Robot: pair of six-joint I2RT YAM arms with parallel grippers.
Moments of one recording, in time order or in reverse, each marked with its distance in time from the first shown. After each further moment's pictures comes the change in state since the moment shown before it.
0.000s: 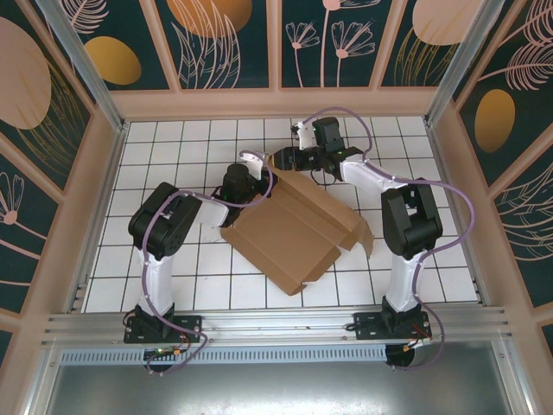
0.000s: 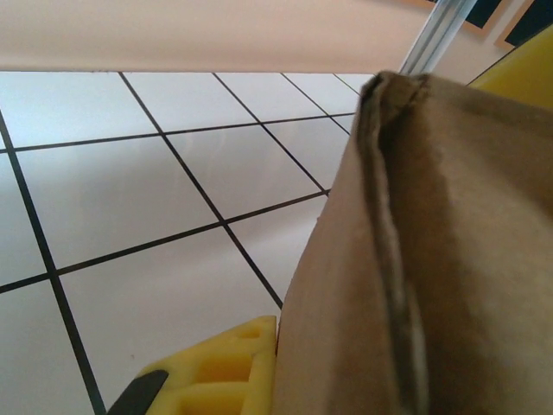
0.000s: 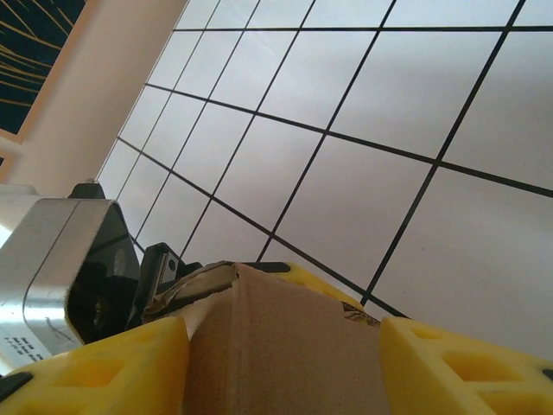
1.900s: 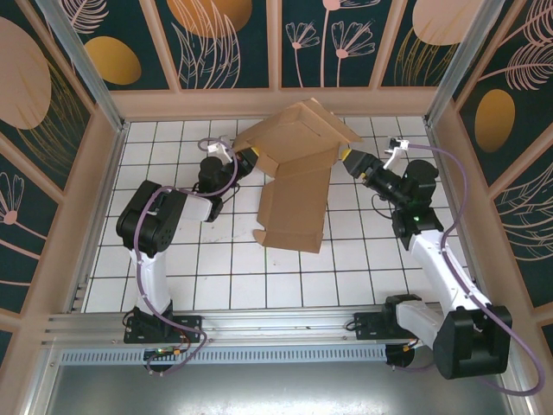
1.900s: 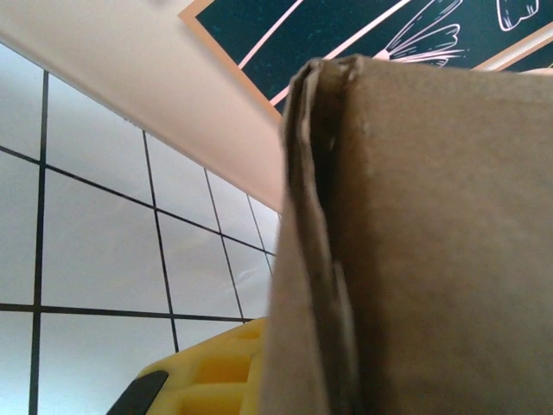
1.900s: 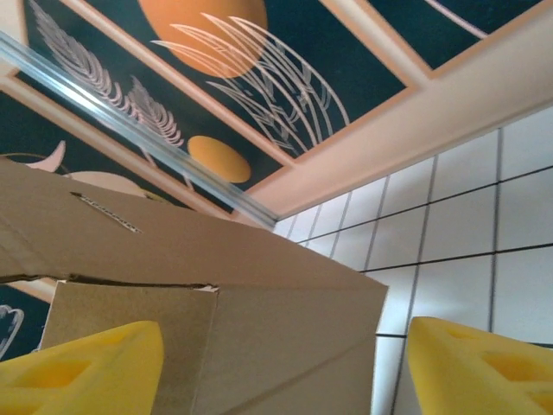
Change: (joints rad) left arm 0.148 -0.029 -0.037 0.249 0.086 -0.690; right arm -0.316 -0.885 -0.722 0.475 -0.021 0.531
